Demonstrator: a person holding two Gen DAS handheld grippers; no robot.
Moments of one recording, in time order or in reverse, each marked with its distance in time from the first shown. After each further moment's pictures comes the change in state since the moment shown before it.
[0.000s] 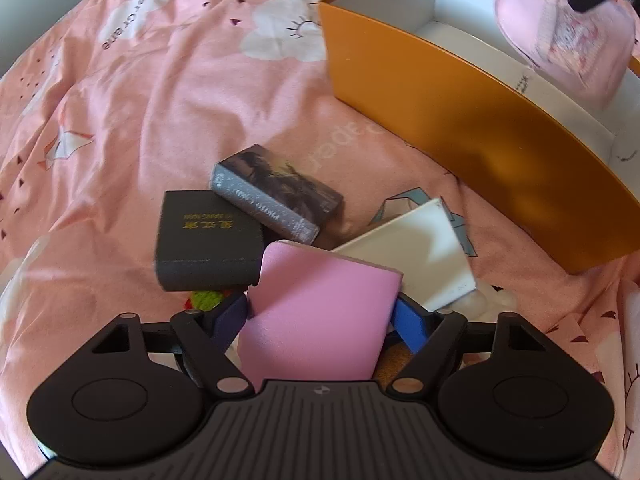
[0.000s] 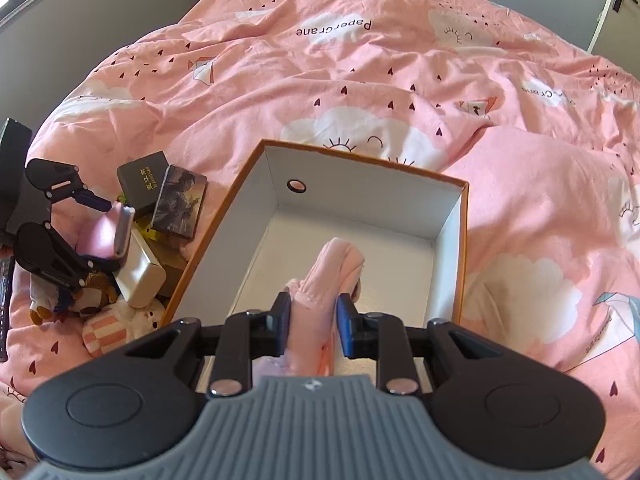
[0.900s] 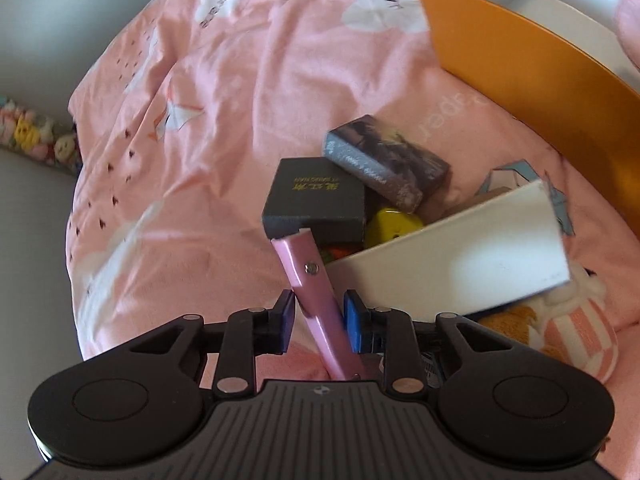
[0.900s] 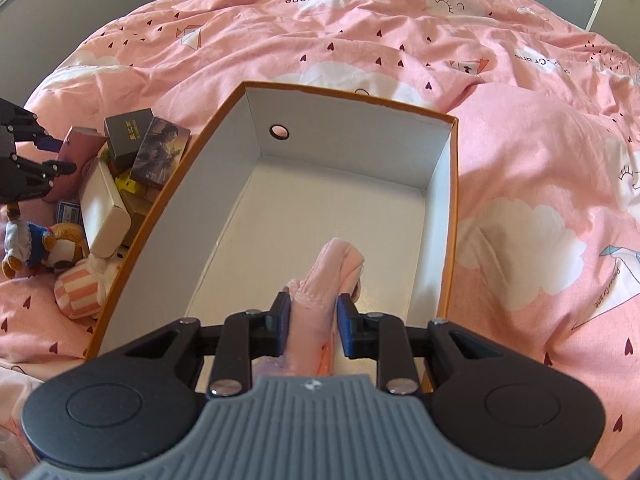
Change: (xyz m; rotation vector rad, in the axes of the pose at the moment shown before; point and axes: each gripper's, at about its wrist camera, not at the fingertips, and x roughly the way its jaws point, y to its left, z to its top) left arm -0.011 -0.001 0.001 -0.069 0.109 0.352; right arm 0.017 -0.013 -0.044 -0.012 0.053 -0.024
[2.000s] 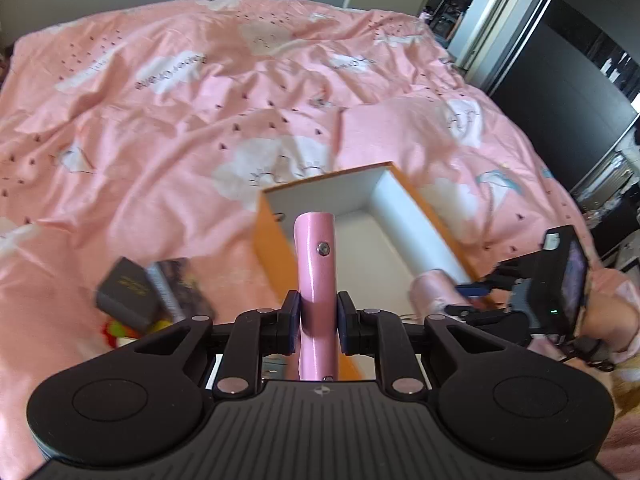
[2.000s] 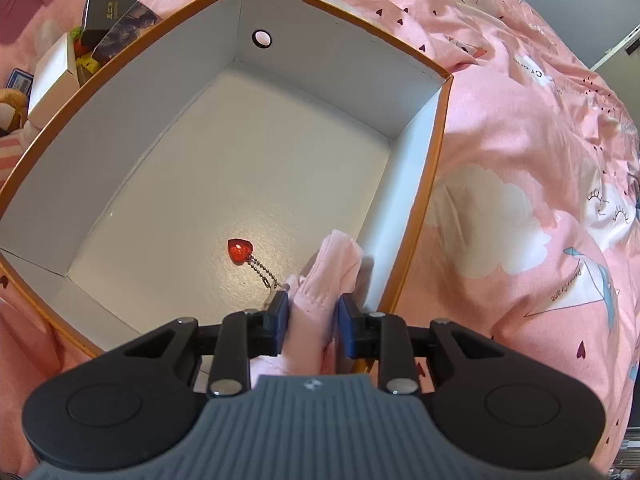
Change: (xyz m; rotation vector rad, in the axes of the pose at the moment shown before) left arm -0.147 0.003 0.048 -0.405 -0.297 -0.619; right arm 0.025 -0.001 -0.039 -0.228 0.118 -0.183
